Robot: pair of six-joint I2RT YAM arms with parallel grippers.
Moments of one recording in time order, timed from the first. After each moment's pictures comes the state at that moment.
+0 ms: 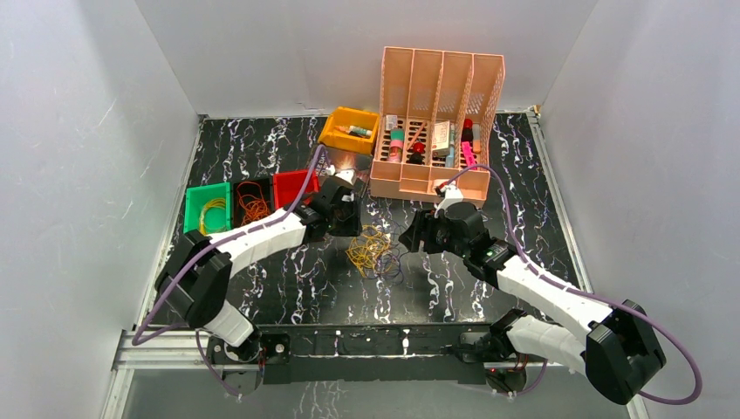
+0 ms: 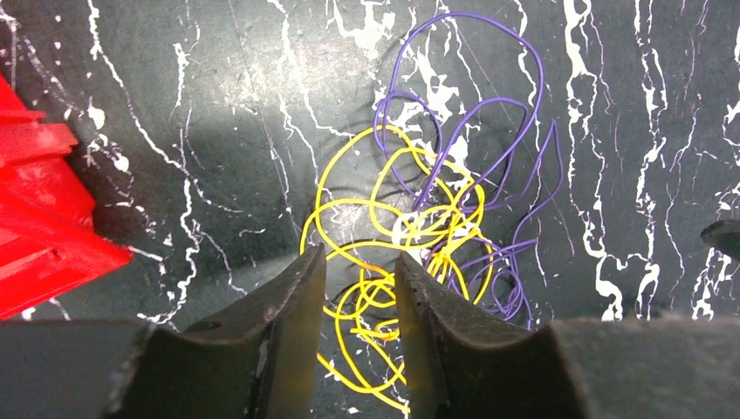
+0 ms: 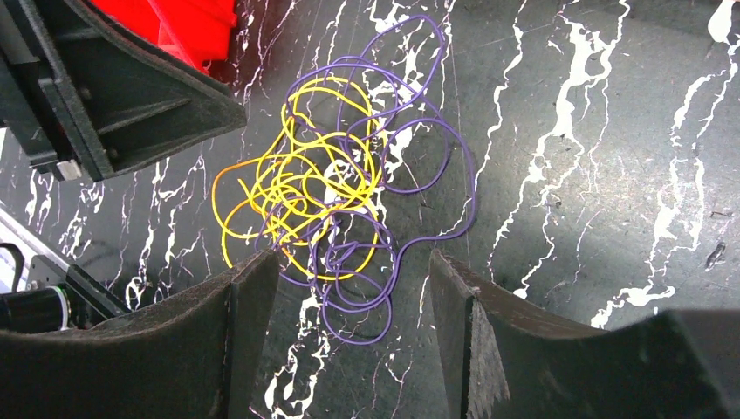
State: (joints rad) left arm -0.72 1.54 0.98 -0.30 -0.08 -0.54; right arm 0.66 1.02 0.54 -0.06 -0.07 0.55
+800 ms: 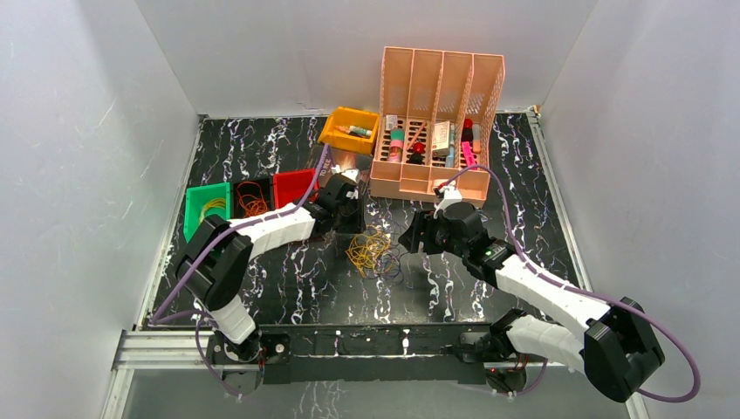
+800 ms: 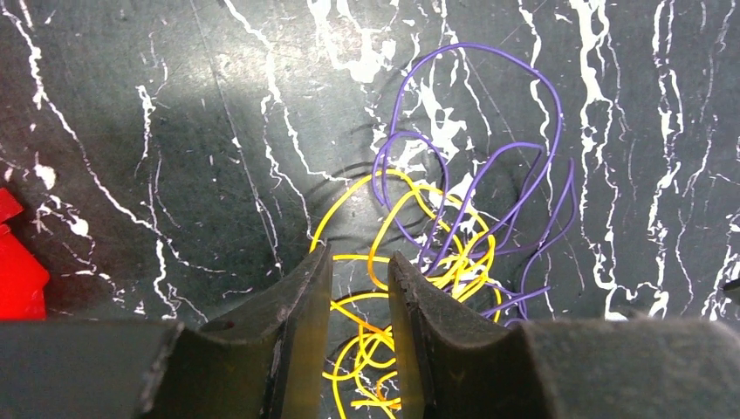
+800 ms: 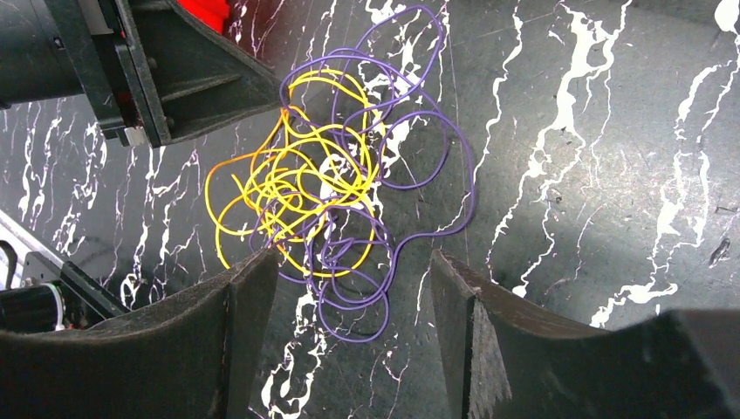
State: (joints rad) left arm -0.68 1.67 1.00 -0.20 -0.01 -0.53; right arm 0.66 1.03 0.54 -0.06 -0.07 0.55
